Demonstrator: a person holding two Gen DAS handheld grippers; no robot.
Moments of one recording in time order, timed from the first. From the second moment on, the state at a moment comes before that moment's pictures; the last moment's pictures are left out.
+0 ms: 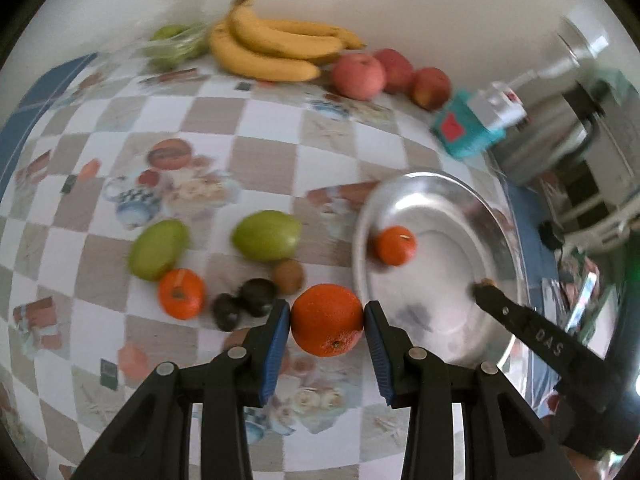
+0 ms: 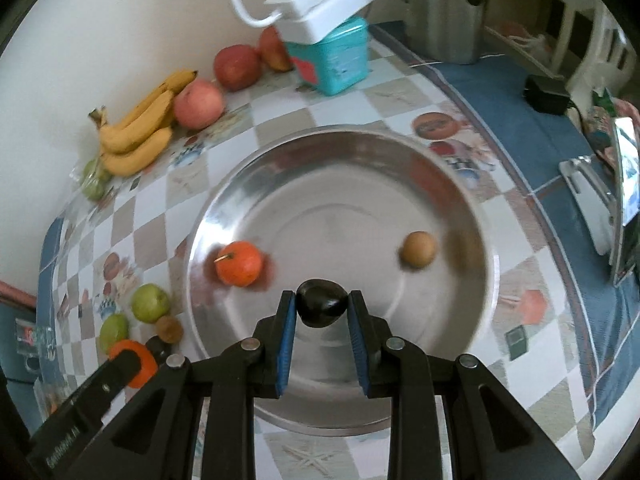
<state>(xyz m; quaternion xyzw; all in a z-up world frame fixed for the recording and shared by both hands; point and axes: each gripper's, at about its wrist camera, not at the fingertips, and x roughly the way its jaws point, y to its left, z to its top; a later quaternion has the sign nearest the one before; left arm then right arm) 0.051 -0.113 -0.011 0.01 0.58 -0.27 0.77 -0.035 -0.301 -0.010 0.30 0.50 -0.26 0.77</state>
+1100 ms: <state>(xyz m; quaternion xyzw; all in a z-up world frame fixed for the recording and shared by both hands) 0.015 -0.185 -0.033 0.09 0.53 -0.34 0.77 -0.057 -0.318 -0.033 0.33 0.52 -0.28 0.73</state>
